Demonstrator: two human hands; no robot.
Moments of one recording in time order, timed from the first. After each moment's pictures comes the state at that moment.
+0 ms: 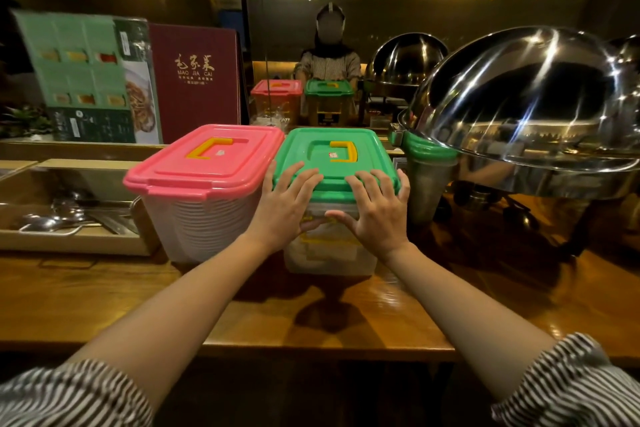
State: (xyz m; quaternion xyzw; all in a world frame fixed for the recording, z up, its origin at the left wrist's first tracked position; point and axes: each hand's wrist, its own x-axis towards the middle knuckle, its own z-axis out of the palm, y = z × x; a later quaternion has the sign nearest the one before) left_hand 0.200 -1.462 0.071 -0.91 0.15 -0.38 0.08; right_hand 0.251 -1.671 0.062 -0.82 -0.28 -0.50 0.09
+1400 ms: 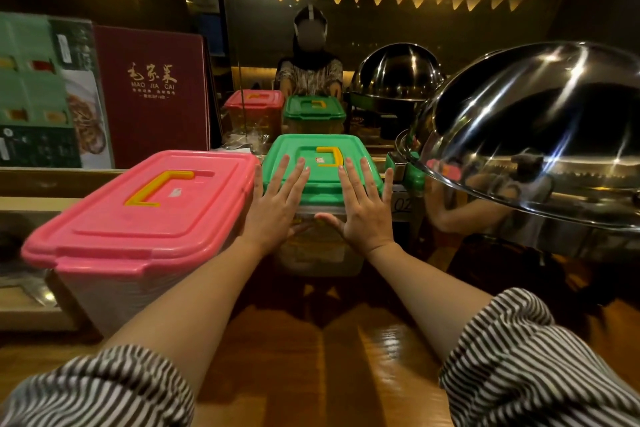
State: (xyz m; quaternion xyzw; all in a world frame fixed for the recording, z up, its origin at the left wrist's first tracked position) left_hand 0.345 -1.432 0.078 -0.93 0.10 -0.32 0.11; right_hand 0.393 -1.635 0.071 -0.87 -0.26 -0.42 0.02
